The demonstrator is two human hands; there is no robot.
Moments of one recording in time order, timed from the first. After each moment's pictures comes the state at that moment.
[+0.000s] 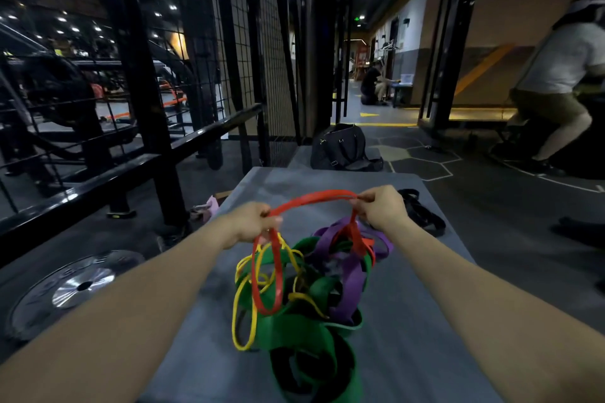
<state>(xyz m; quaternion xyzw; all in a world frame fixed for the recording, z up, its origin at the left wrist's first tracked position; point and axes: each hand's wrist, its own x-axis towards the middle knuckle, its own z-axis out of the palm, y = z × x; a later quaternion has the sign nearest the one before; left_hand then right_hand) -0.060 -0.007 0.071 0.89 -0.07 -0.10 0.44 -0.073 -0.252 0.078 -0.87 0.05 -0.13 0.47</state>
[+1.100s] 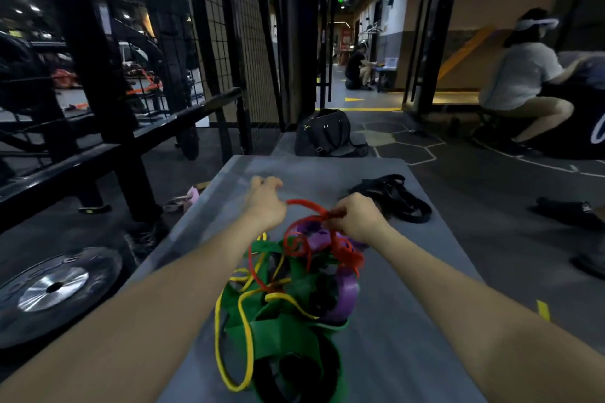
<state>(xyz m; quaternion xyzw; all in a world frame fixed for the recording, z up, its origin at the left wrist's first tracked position) -0.031 -0.075 0.058 0.95 -0.04 0.10 0.30 -0.070 -0.252 0.054 -0.95 -0.04 -0.05 0.31</state>
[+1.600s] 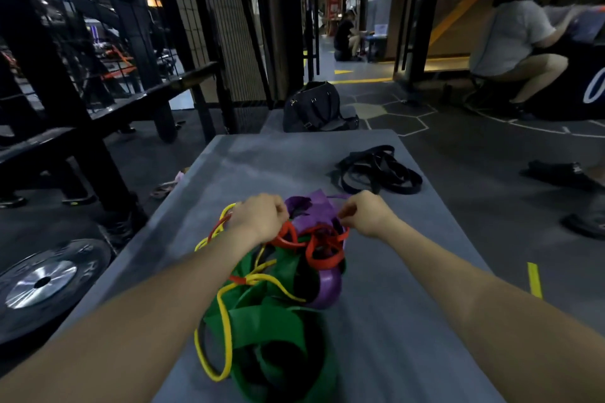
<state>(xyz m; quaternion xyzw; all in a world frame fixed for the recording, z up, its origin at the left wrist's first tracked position) -0.040 -0.096 0.013 0.99 -0.10 0.04 0.10 -0.065 -0.298 0.005 -0.95 0.00 0.00 0.30</state>
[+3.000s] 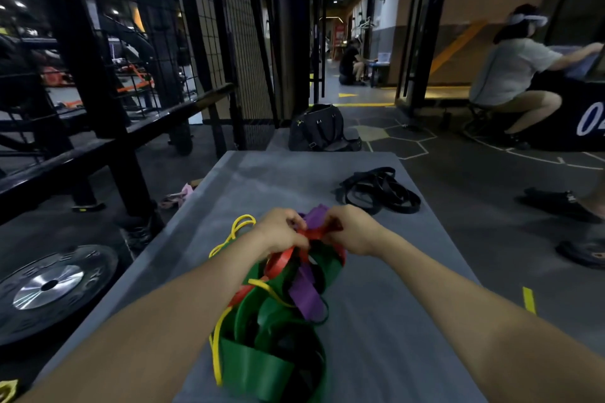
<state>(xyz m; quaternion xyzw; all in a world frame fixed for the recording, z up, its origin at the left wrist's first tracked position) -0.083 -0.095 0.034 0.91 -0.08 -0.07 0.40 -0.108 -0.258 0.046 -0.96 -0.12 -0.01 0.26</state>
